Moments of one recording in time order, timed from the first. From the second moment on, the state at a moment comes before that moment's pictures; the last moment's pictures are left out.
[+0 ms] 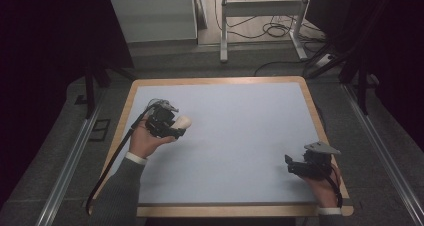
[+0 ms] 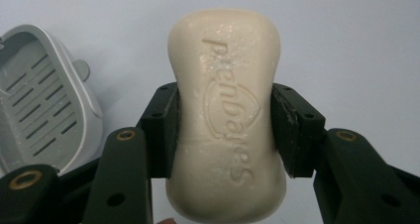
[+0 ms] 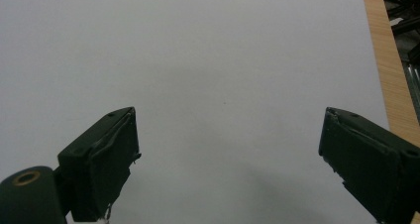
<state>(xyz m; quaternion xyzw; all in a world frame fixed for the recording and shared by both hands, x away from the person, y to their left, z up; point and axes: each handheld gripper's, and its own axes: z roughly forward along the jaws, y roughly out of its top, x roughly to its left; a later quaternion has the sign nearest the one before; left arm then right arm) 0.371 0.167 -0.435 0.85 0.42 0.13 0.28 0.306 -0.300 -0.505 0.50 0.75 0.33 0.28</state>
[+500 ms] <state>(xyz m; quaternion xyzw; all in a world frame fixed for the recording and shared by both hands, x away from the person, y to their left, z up) 0.381 0.178 -0.431 0.84 0.44 0.14 0.27 0.306 -0.300 -0.504 0.50 0.75 0.33 0.28</state>
